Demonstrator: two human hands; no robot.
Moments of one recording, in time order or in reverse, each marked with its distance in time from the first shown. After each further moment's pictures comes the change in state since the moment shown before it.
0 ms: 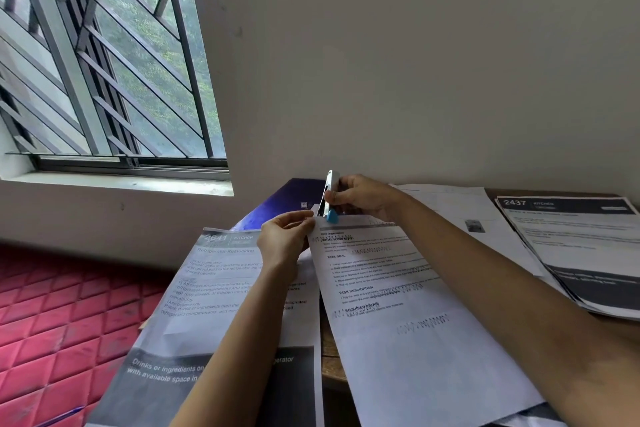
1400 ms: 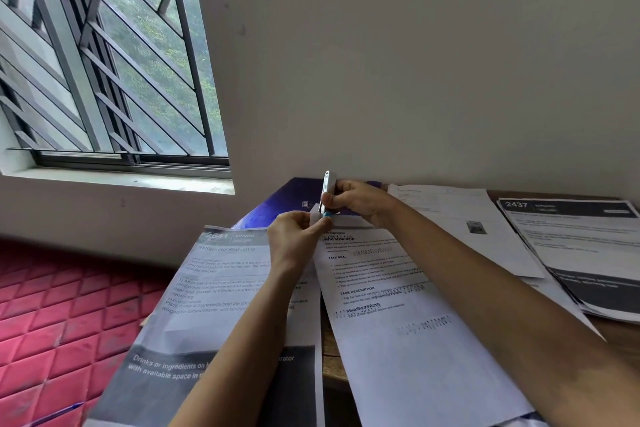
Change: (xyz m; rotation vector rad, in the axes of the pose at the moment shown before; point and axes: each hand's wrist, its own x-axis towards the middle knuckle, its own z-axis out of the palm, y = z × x) left_hand -0.010 0.002 0.005 0.421 -0.018 0.275; right_hand 0.005 0.008 0.013 0.068 -0.018 -0.070
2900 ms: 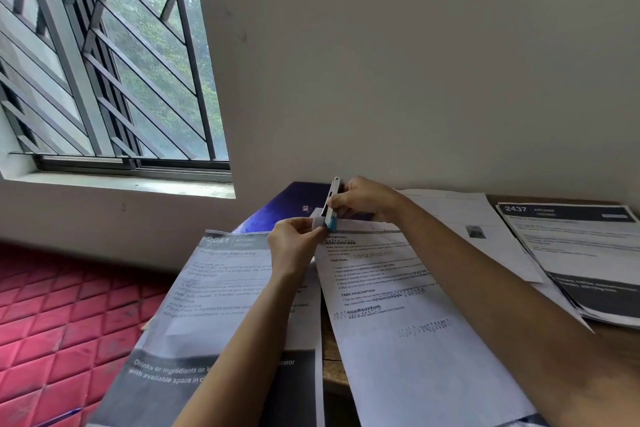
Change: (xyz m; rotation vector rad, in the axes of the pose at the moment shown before) left_hand -0.003 0.004 0.001 -0.090 0.014 -0.085; right_hand -0.002 -0.018 -0.006 -0.328 0.137 0.118
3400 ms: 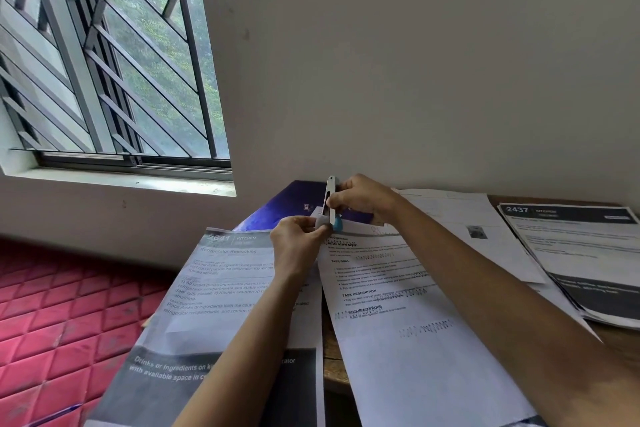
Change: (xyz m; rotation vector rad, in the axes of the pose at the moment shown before) left_hand -0.003 0.001 0.001 0.088 -0.004 0.090; right_hand -0.006 -0.006 0.006 -0.098 0.086 -0.002
